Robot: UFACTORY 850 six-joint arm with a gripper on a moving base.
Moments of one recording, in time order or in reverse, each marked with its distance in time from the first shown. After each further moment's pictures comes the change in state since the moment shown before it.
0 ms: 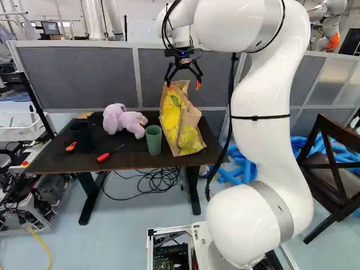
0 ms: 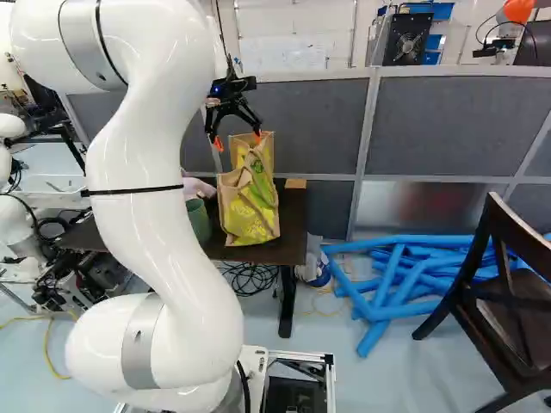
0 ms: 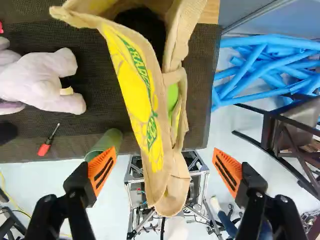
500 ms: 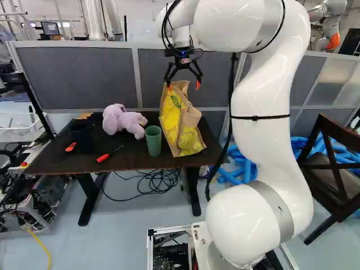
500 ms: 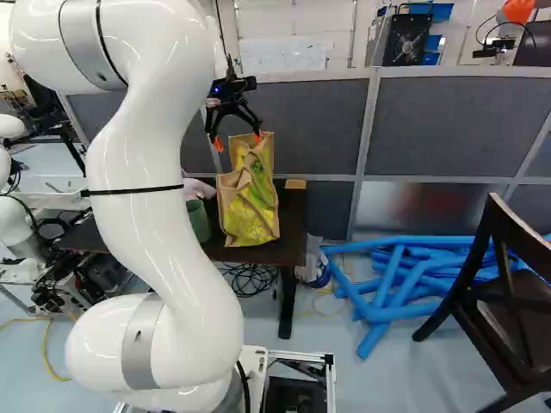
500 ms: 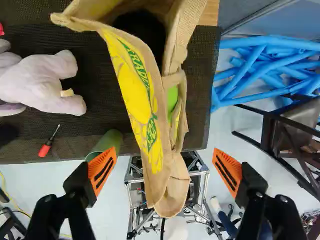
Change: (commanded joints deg) arm 0.0 0.0 0.0 0.0 0.0 0.0
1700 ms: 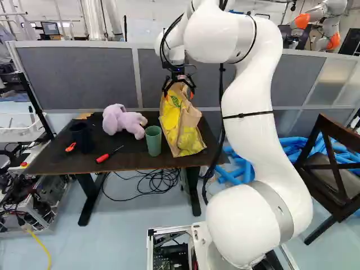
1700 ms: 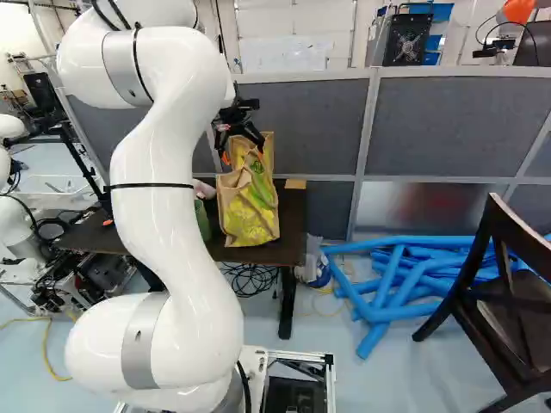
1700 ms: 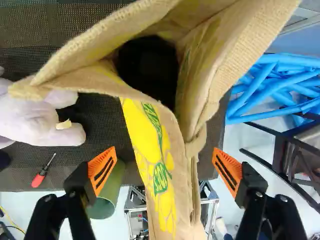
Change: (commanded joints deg) arm -0.1 -7.7 -0.9 0.0 10.3 0.0
